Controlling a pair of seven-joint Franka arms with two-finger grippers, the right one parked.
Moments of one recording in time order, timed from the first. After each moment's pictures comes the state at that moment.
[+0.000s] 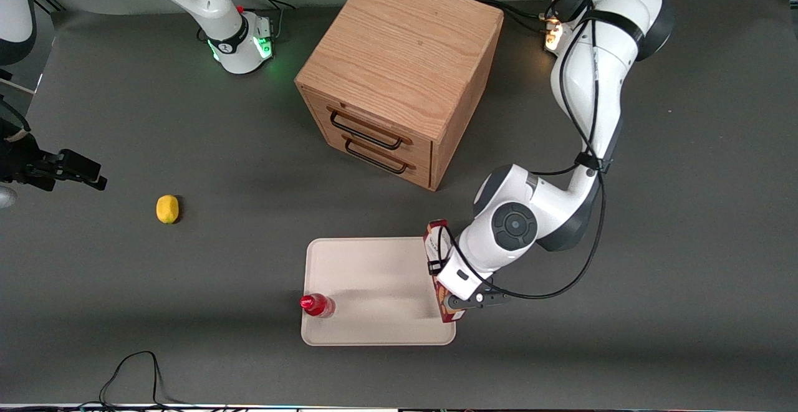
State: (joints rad) arm -0.38 1.00 -0.24 -0.93 0.03 2.08 -0.64
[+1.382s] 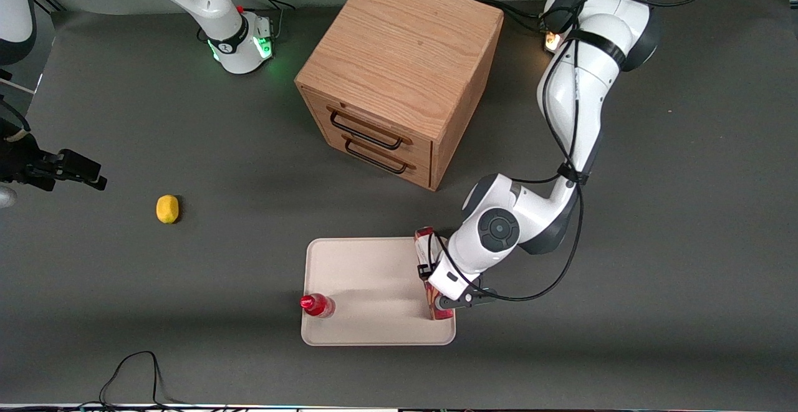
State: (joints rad) arm -0.40 1.08 -0.24 -0.93 0.03 2.20 -0.67
